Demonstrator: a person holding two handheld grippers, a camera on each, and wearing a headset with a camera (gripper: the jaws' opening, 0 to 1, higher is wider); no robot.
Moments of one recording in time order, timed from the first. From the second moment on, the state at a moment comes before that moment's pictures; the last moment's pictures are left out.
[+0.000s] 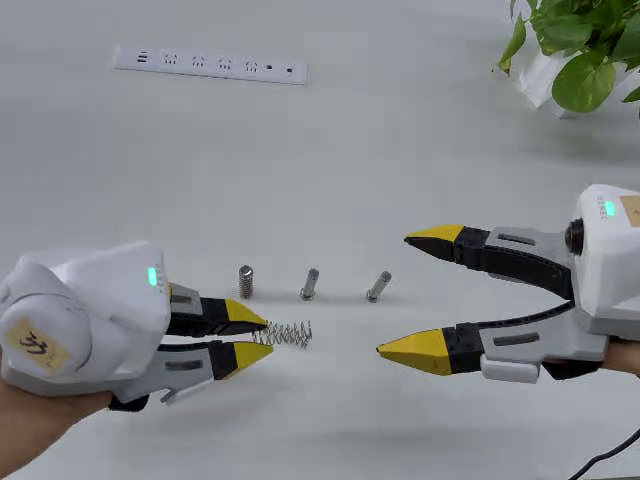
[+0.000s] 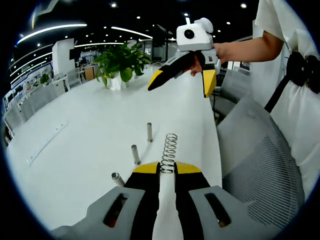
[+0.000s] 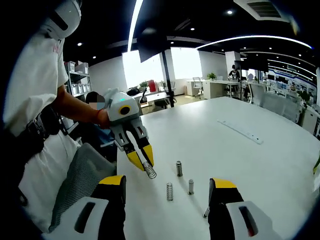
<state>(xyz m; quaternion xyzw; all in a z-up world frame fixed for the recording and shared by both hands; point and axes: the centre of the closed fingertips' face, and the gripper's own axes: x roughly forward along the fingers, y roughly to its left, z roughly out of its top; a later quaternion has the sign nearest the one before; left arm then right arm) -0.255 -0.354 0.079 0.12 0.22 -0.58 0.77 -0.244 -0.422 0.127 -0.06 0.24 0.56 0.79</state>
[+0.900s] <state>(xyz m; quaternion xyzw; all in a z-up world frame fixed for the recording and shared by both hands) -0.242 -0.373 0.140 0.02 0.16 -0.58 0.80 -0.242 -0.386 0.156 0.03 0.23 0.59 0.77</state>
